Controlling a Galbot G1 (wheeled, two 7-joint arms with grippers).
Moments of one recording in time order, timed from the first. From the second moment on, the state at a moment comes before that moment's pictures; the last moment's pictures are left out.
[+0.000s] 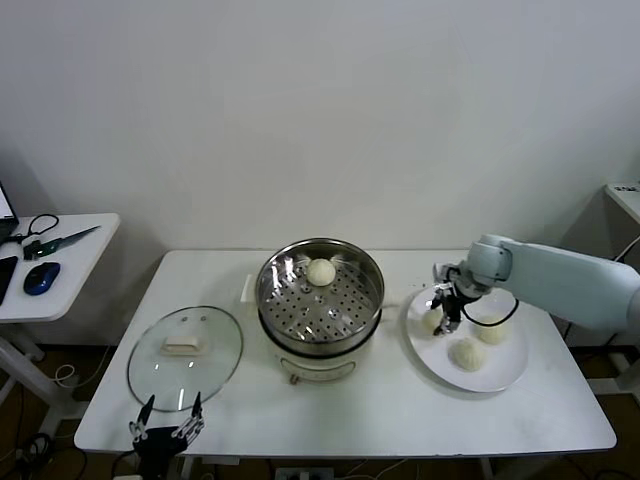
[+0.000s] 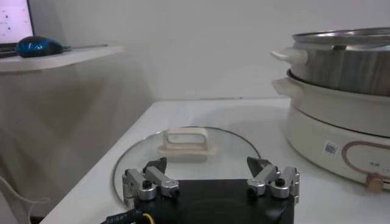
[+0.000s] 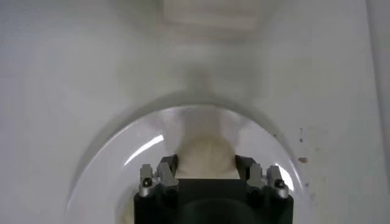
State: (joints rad) left arm 1.77 -1.49 -0.67 -1.98 -0.12 0.04 -0.03; right arm 0.53 0.84 -1.58 1.18 0.55 -0.29 -0.84
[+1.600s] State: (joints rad) left arm 1.76 -1.48 -0.68 -2.01 -0.12 0.06 -0.02; right arm 0.67 1.53 -1.67 1.10 0.88 -0.43 -0.72
